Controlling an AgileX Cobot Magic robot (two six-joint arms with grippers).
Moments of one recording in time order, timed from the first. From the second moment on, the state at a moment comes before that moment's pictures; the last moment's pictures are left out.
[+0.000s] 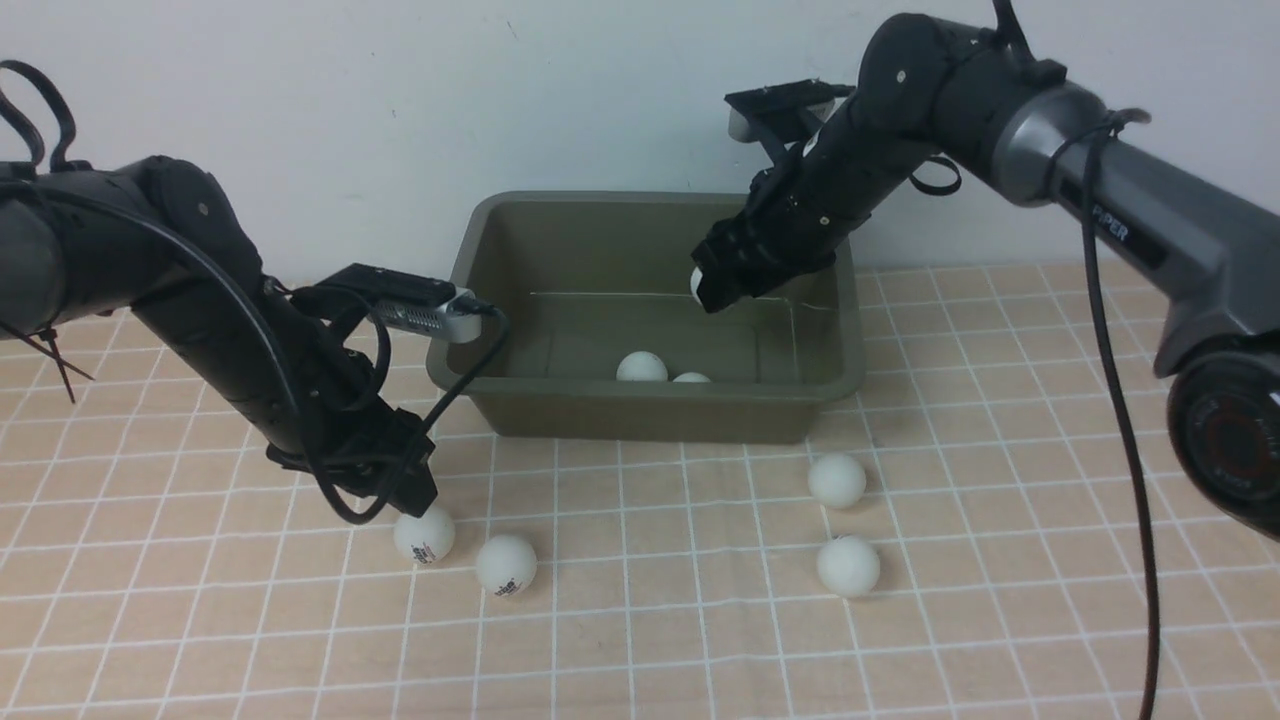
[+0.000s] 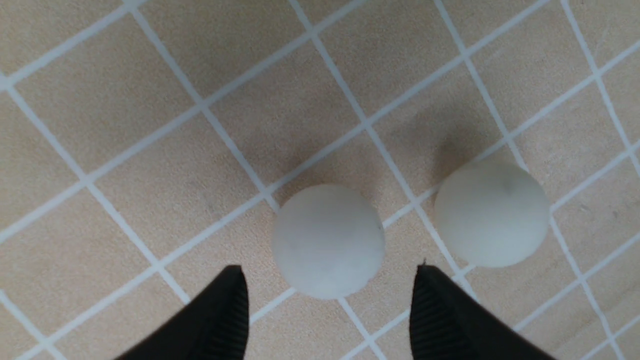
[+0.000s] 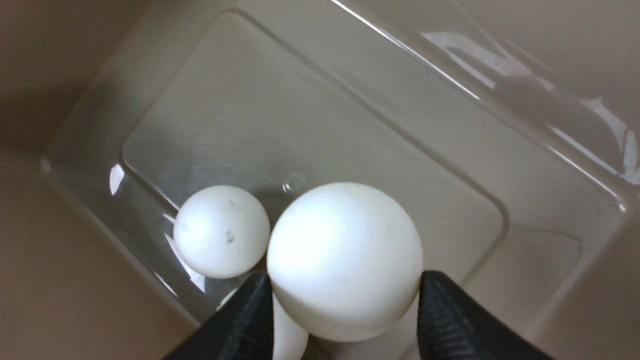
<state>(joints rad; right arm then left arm) 0.34 2.40 -2.26 0.37 1.15 -0.31 -0.08 1.86 -1.26 -0.40 0.92 0.61</state>
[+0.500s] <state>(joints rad) 0.34 2.40 -2.26 0.39 1.17 -0.31 -0.08 1.91 -1.26 -0.45 0.91 0.62</state>
